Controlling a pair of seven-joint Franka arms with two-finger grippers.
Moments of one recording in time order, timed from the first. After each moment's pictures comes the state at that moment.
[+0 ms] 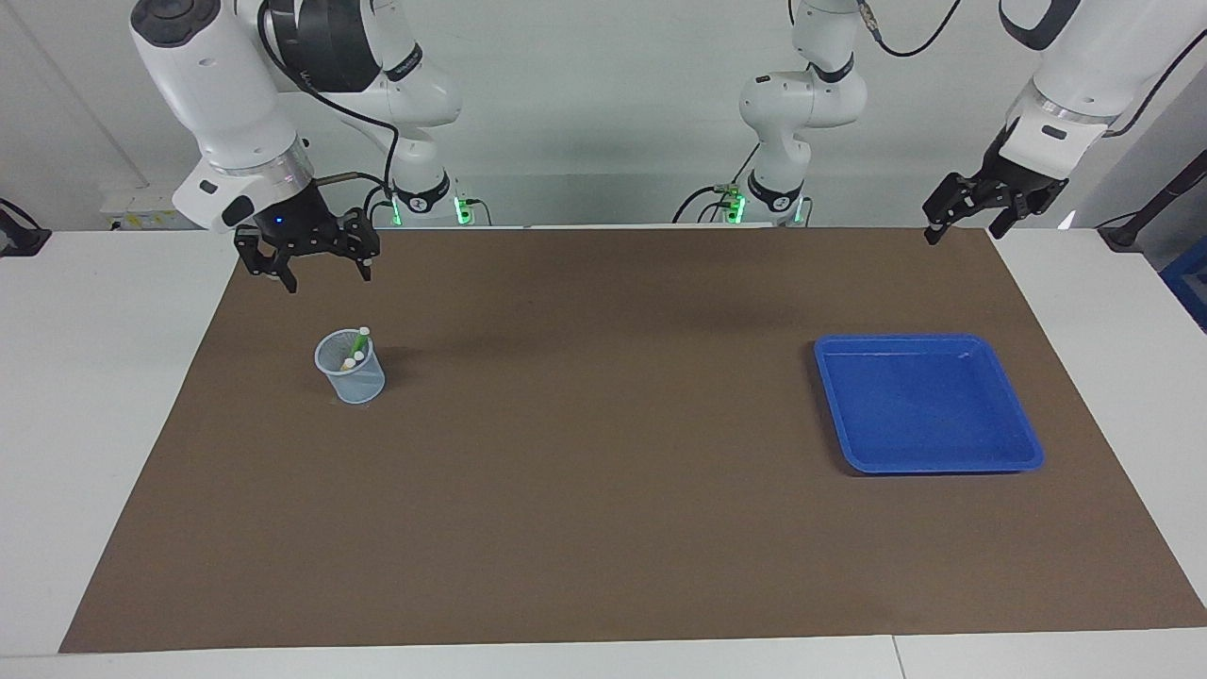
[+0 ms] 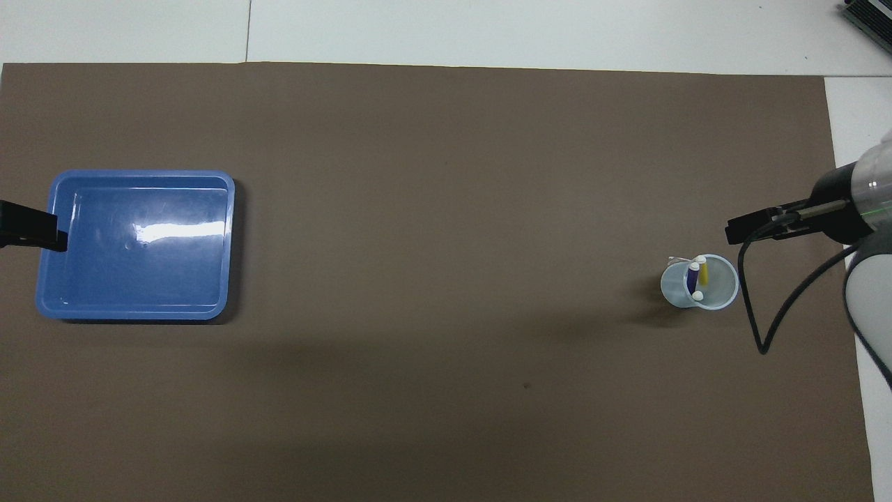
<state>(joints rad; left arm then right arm) -0.02 -0.04 0.03 -1.58 -0.01 1.50 -0.02 0.00 -0.02 0.01 -1.67 0.01 1.66 -0.12</state>
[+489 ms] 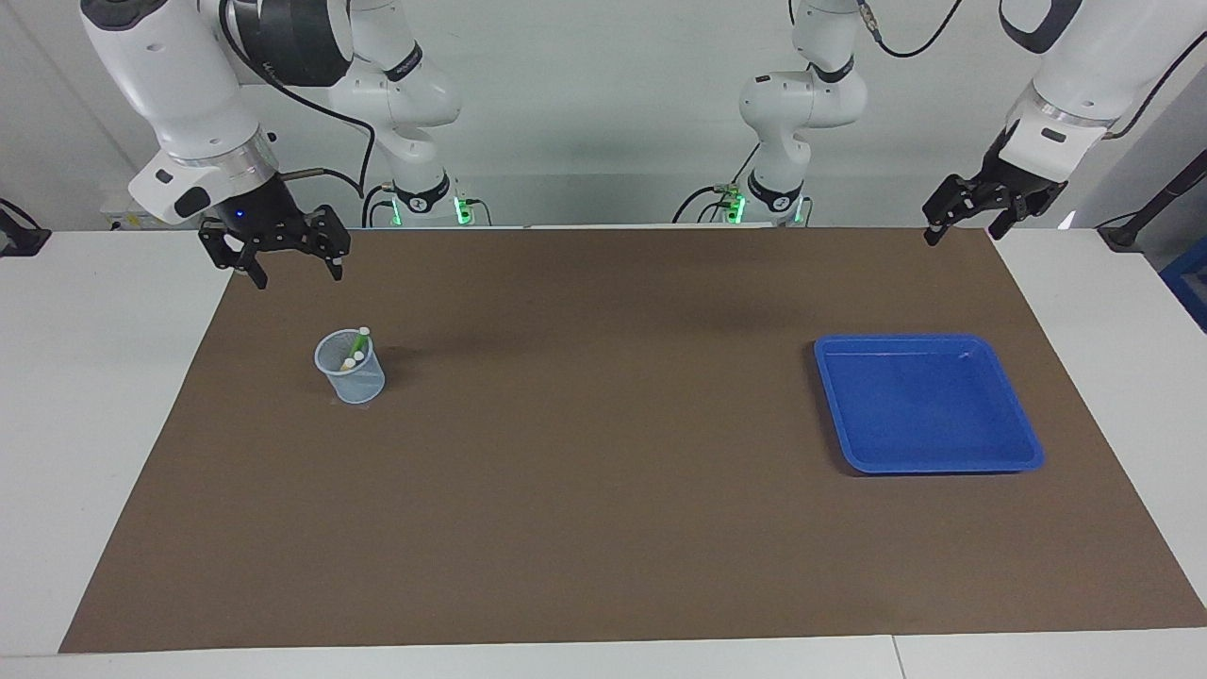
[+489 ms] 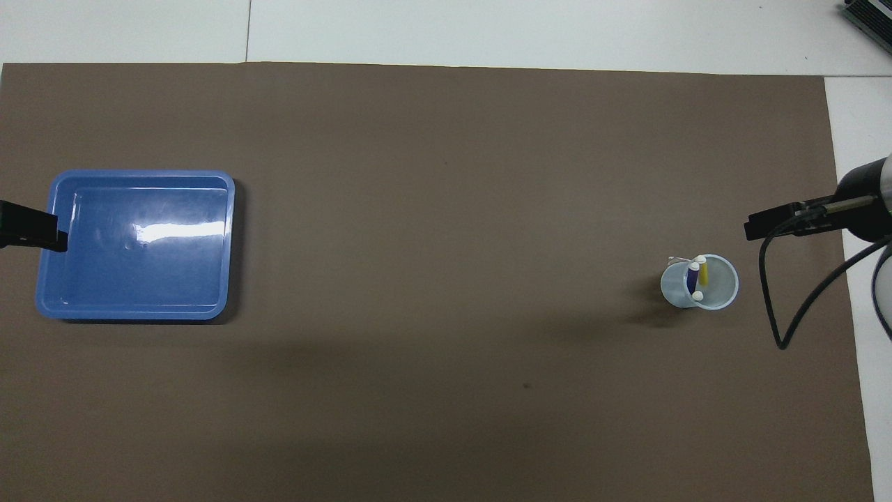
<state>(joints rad) -0.04 -0.04 0.05 -1.58 -0.01 1.50 -0.02 0.00 -0.02 0.00 -1.66 0.01 1.66 -0.12</state>
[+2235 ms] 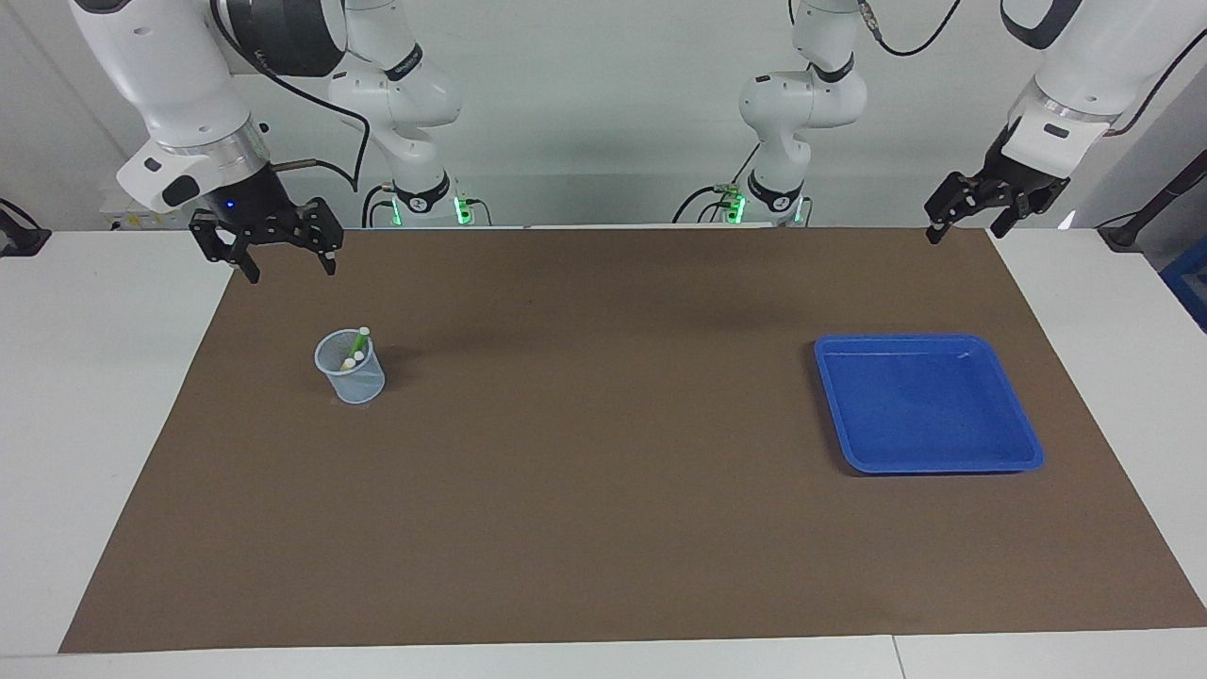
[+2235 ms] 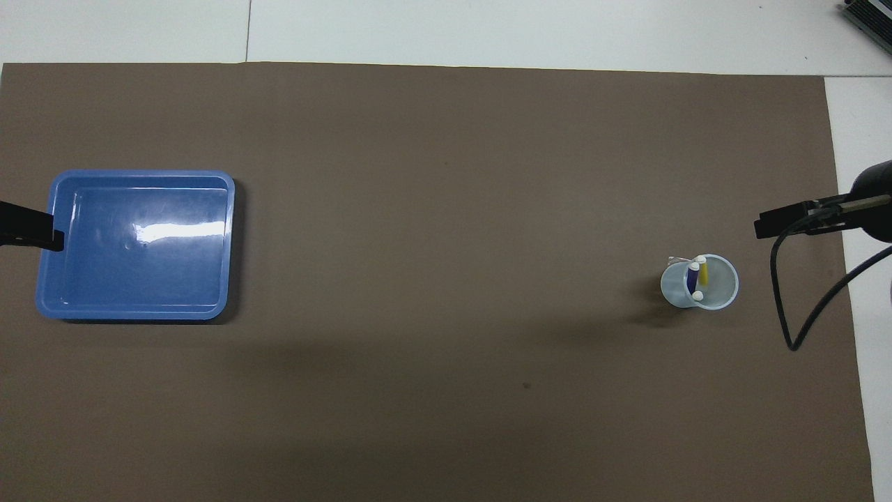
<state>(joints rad) -0.04 -0.05 0.05 -1.58 -0.01 1.50 -0.02 -0.01 -0.03 -0.01 -1.65 0.01 1.65 -0.12</state>
